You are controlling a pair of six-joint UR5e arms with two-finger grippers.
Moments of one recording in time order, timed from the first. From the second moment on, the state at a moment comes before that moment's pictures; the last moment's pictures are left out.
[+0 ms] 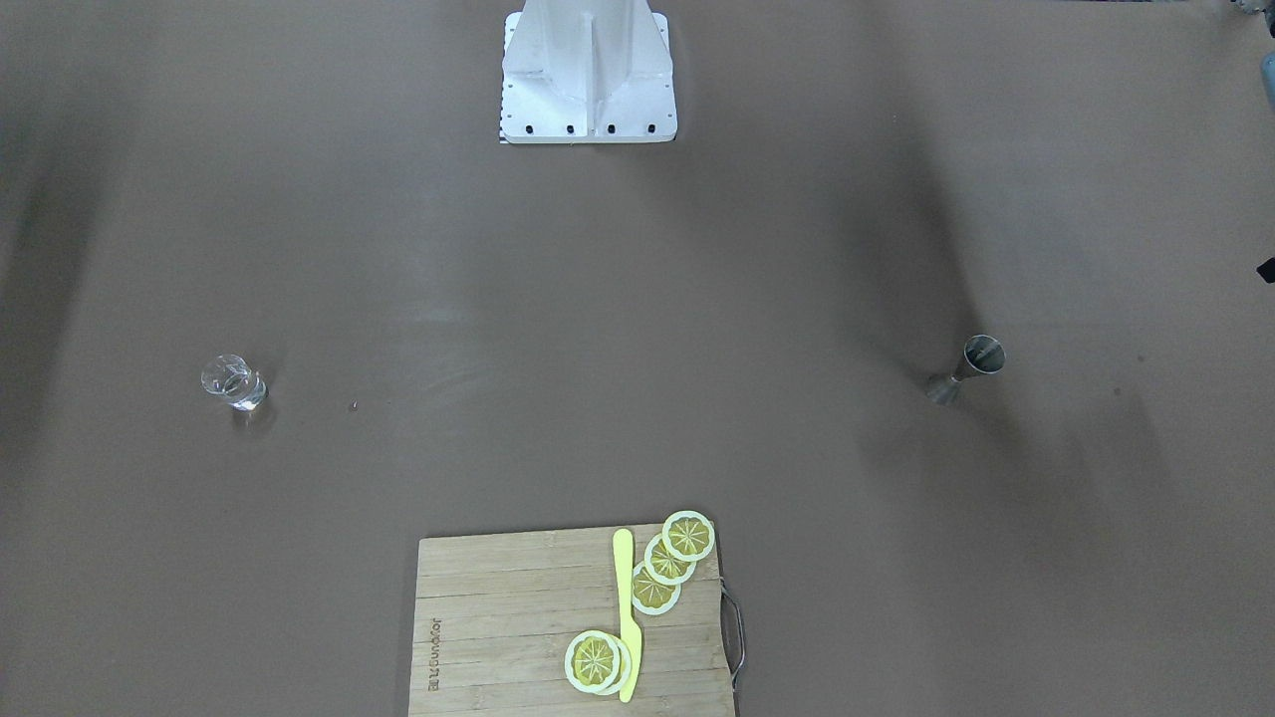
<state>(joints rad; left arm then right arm) -1.48 -1.46 -1.61 -1.94 -2.42 -0.49 1.64 -1.65 1.76 -1.72 2.35 -0.06</state>
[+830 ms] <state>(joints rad) -1.48 -1.48 -1.58 -1.94 -2.41 -0.49 1.64 -1.66 1.76 -1.72 2.35 -0.06</state>
